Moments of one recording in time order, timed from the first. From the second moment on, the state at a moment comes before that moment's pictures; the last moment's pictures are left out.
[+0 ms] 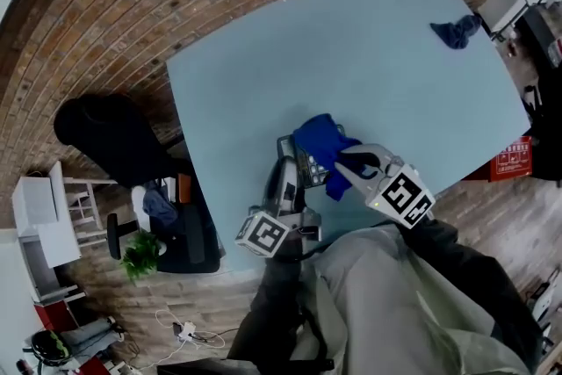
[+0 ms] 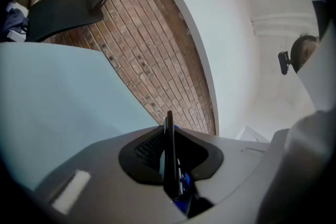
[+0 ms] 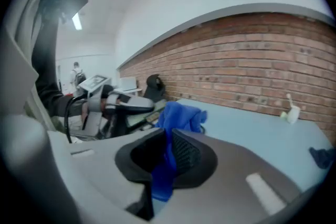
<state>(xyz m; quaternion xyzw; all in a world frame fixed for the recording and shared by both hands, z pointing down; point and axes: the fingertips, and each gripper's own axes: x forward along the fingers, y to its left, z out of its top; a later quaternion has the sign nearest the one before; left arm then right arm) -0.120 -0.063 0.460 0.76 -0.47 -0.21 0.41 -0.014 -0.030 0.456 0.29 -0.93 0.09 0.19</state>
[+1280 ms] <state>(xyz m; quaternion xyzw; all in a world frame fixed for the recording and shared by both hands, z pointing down) -0.140 -0.058 0.353 0.67 -0.43 -0.42 0.43 0.024 -0.012 0.336 0.36 -0.92 -0.15 0.08</state>
